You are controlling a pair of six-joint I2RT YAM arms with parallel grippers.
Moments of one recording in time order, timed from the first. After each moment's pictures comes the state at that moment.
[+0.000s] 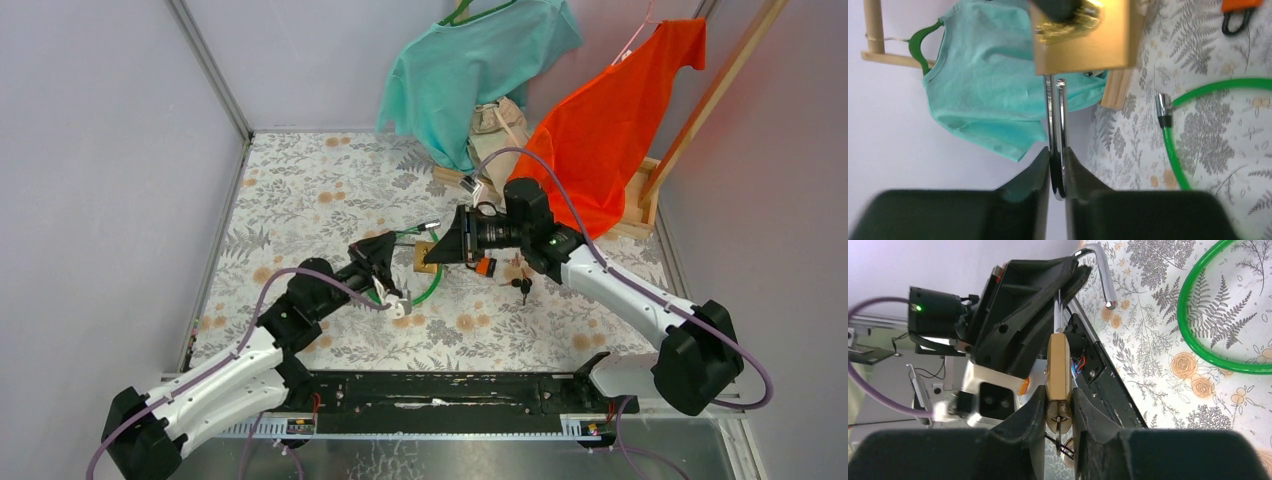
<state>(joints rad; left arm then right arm) -0.74 0.74 0.44 0.22 0.17 1.28 0.63 1.30 0.95 -0.02 -0.81 0.81</state>
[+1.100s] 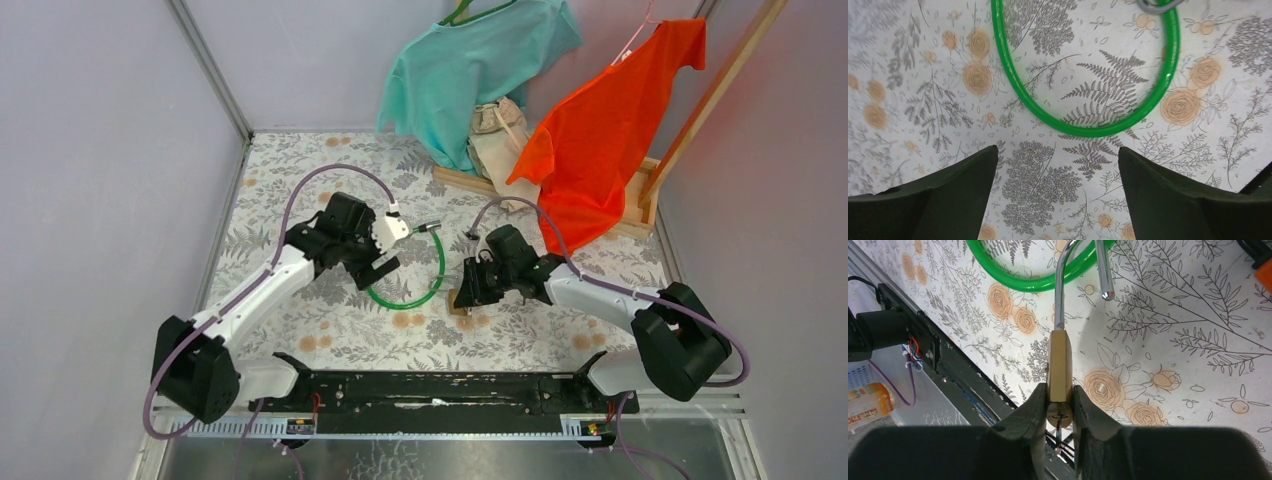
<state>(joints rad) -0.48 1.24 0.95 -0.65 0.22 0.60 0.68 1.39 0.71 -0.23 -0.41 0.52</state>
